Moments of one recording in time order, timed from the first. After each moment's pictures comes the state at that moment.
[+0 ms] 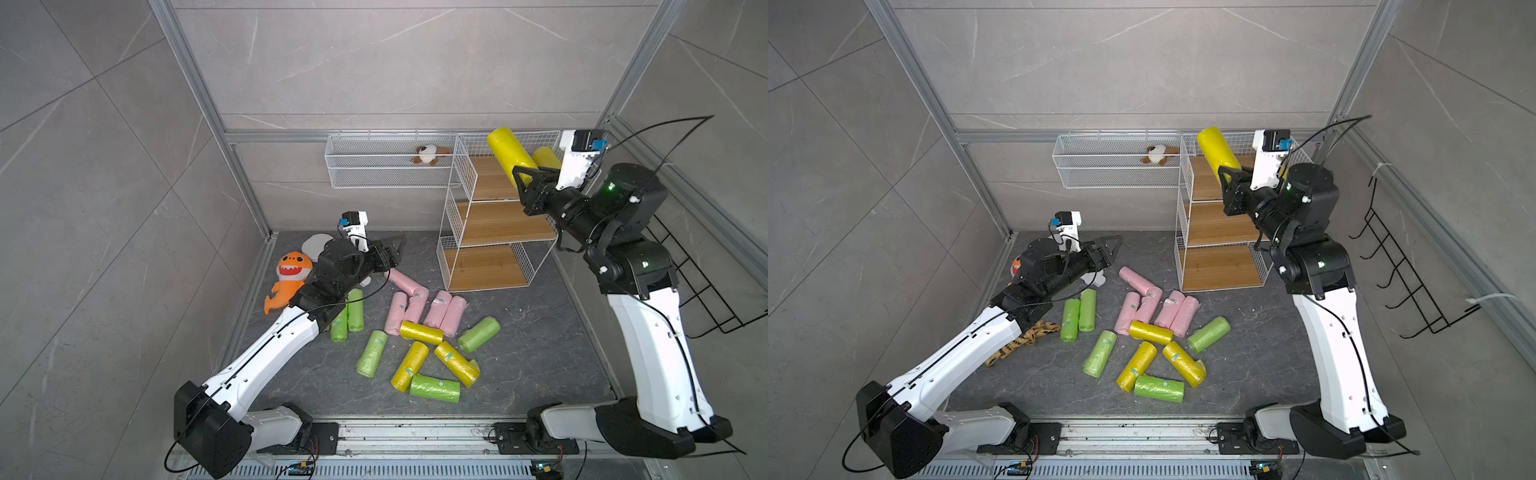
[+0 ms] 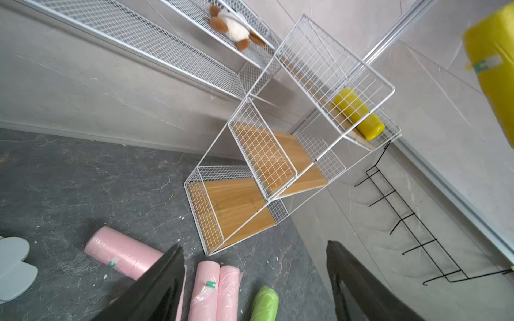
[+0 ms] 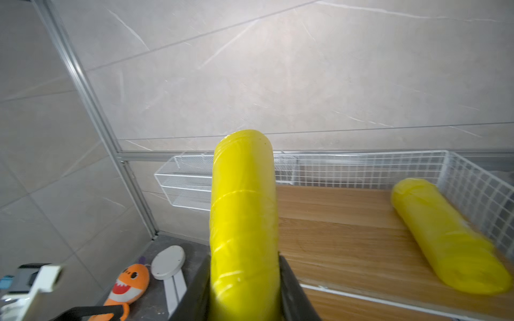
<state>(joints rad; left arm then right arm) -0.60 1.27 1.17 -0.03 0.13 -0.64 0.23 1.41 2.04 -0.64 -0.08 0.12</state>
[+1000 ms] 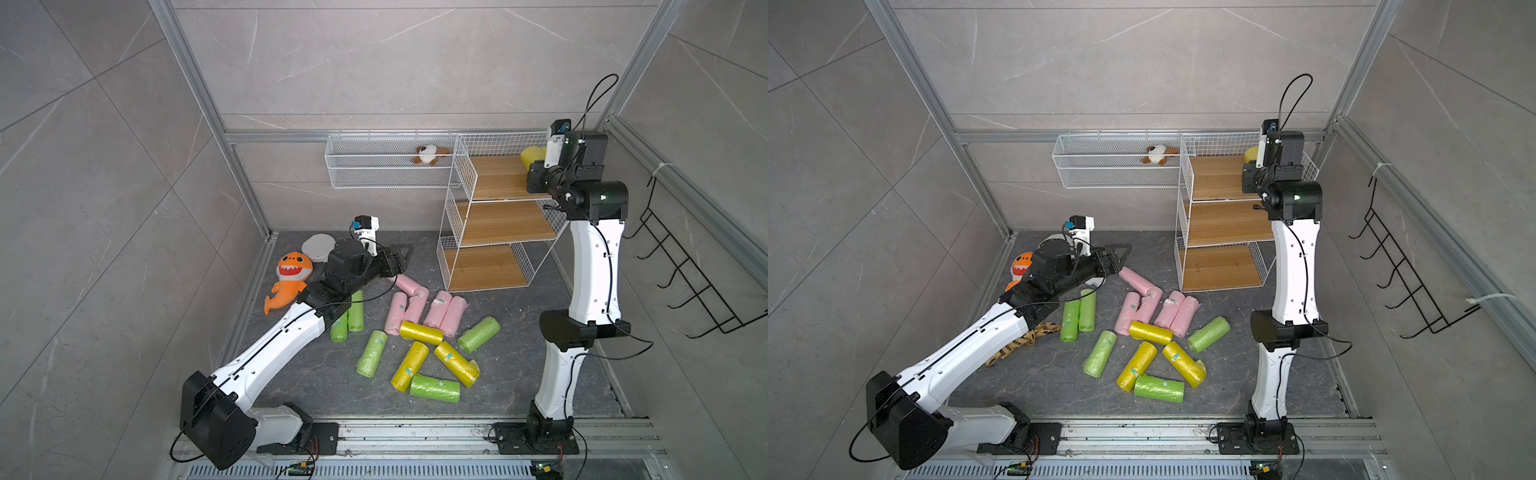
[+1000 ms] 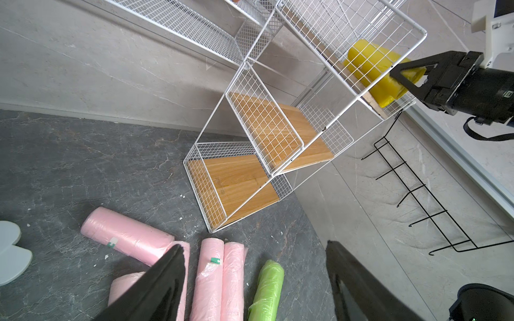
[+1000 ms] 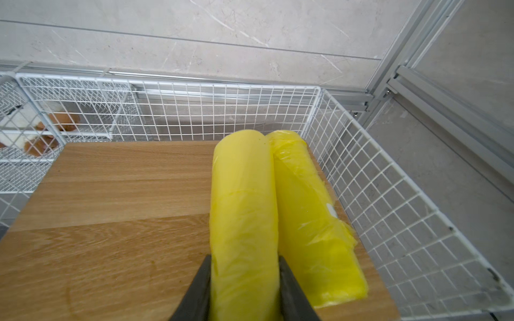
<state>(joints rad) -0.62 1.30 1.18 -0.07 0.17 -0.61 0.07 2.07 2.90 -1.19 0.23 -0.08</state>
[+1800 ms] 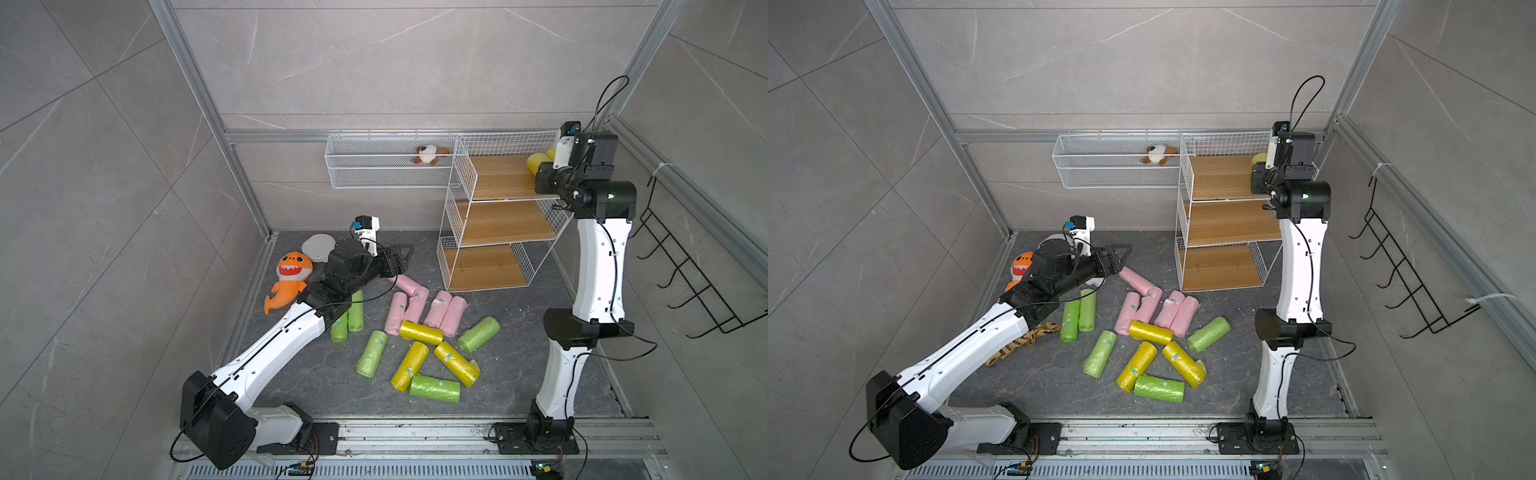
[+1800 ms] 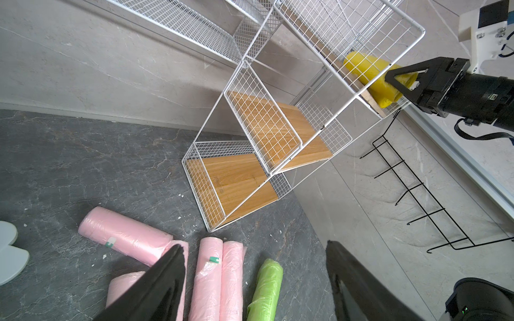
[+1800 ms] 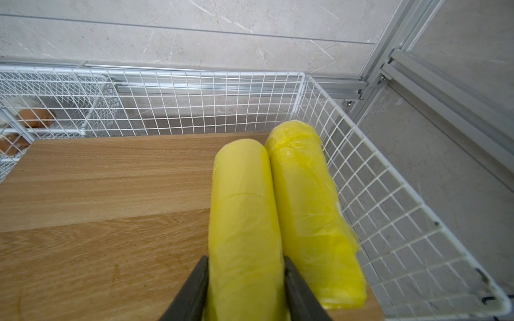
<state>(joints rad) -0.62 1.30 1.18 -0.07 0.17 -0.61 0.01 2.07 2.90 -1.20 0.18 -0.07</state>
